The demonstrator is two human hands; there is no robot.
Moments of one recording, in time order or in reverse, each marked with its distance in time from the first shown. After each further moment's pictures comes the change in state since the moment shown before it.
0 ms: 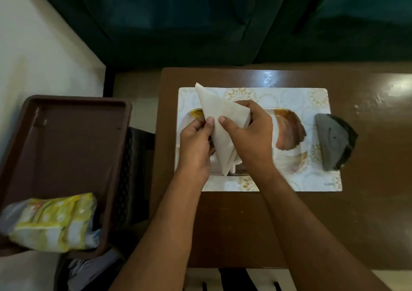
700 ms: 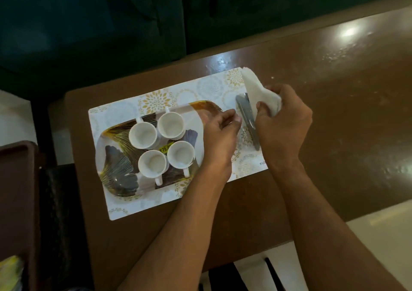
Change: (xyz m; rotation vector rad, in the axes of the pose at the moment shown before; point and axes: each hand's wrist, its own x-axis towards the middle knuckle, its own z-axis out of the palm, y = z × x) left_hand -0.016 -0.126 0.189 0.368 -0.238 -0.030; right_hand 0.040 0.084 -0.196 -0.377 0.559 -0.052
